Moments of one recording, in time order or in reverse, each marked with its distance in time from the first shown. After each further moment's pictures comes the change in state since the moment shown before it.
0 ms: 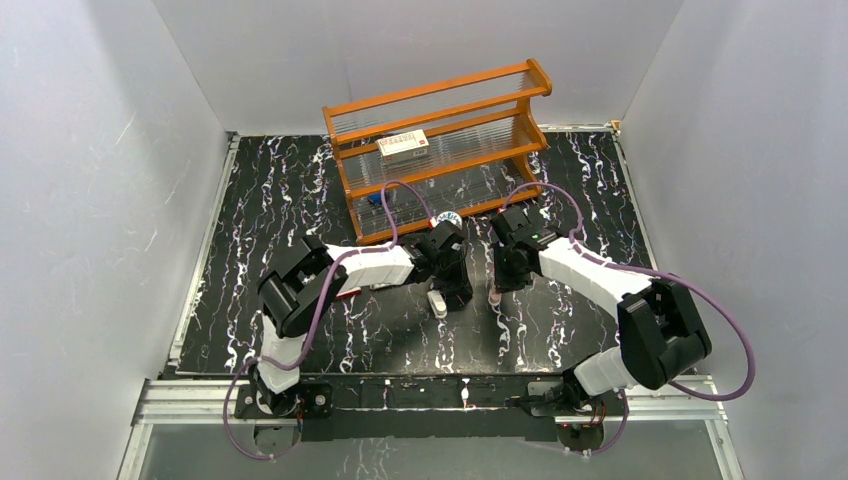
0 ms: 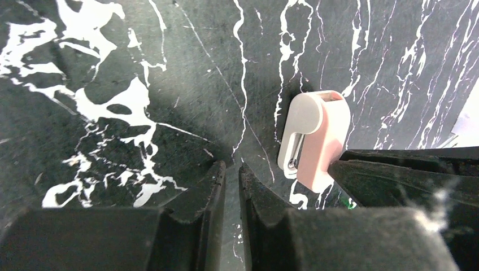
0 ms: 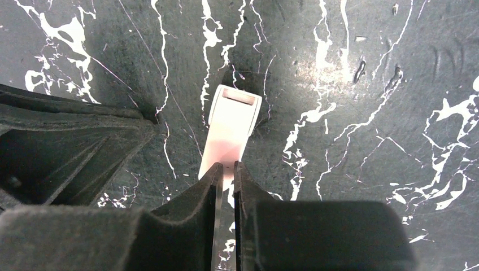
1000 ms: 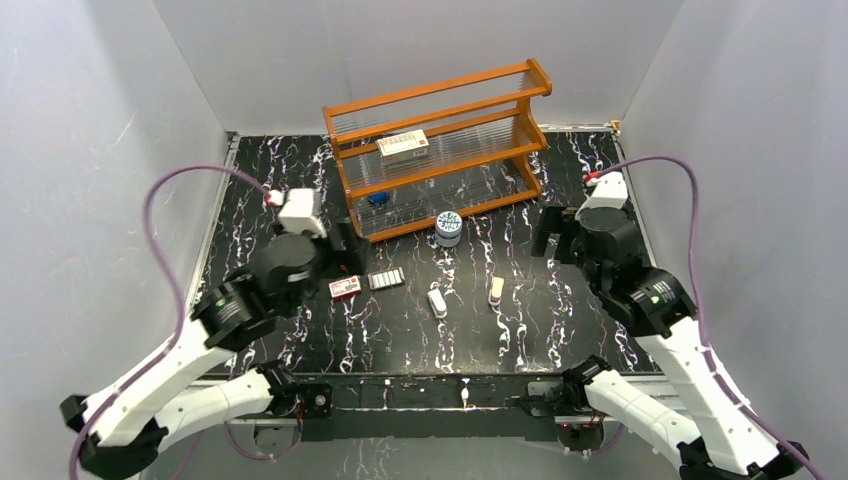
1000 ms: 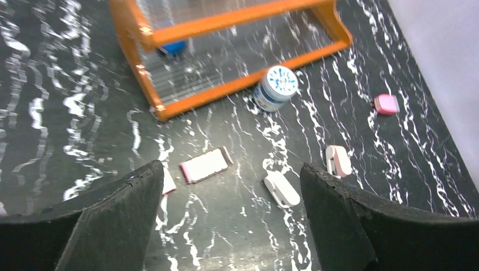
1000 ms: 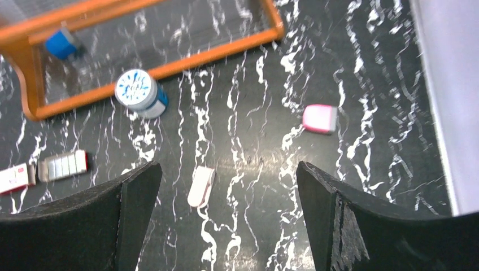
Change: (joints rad) left arm 0.006 -1.123 -0.194 -0.437 -0.653 0.424; right arm 0.002 -0.660 0.170 -0.126 0.353 -0.159
